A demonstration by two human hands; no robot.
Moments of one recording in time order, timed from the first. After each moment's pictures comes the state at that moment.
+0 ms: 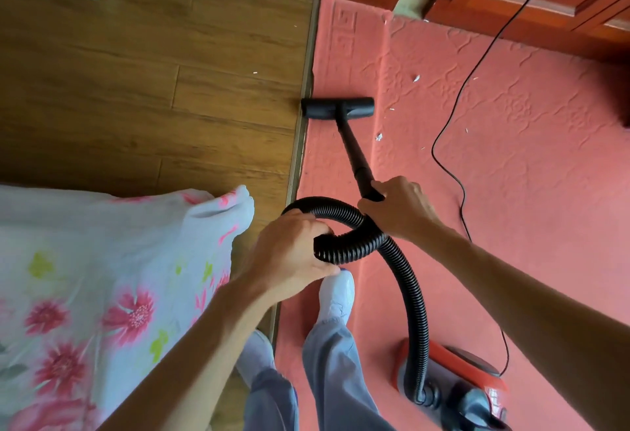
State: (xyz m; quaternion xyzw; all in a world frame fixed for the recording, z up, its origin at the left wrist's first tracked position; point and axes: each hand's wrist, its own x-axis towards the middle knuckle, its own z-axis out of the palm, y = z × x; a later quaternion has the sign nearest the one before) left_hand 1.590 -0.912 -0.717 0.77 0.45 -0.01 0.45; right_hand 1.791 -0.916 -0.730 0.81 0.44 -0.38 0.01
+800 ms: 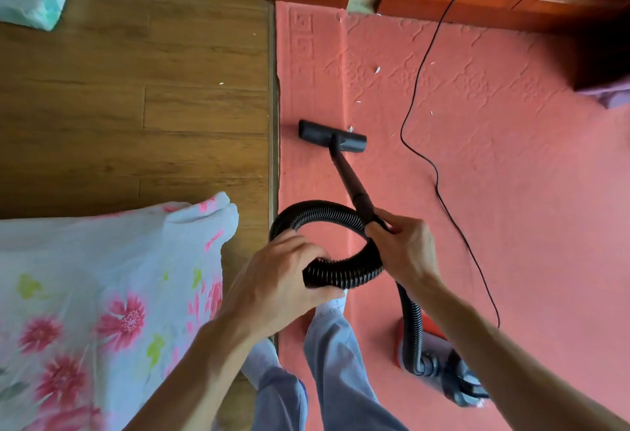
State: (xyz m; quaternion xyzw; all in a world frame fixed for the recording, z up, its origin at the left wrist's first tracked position) left_hand 1.584 -0.956 -0.686 0.83 0.37 0.05 0.42; right_hand 1.779 -1.019 -0.705 0.88 0.26 -0.33 -0.21
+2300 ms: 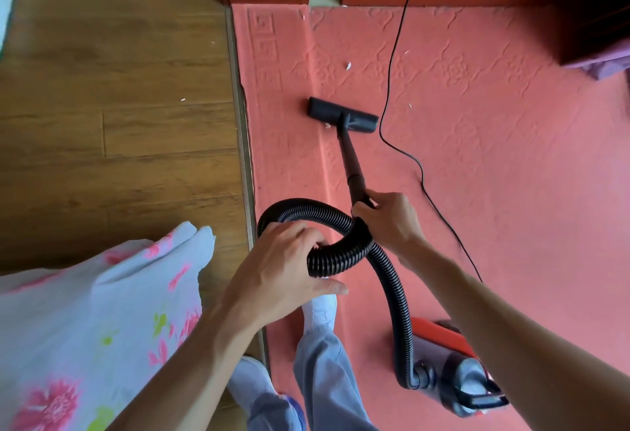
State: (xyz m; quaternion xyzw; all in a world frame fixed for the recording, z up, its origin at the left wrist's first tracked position) left_hand 1.678 -0.917 -0.701 0.85 0.32 -0.03 0.41; right_hand 1.868 -0.976 -0.741 0.87 0.23 -0.40 -0.19
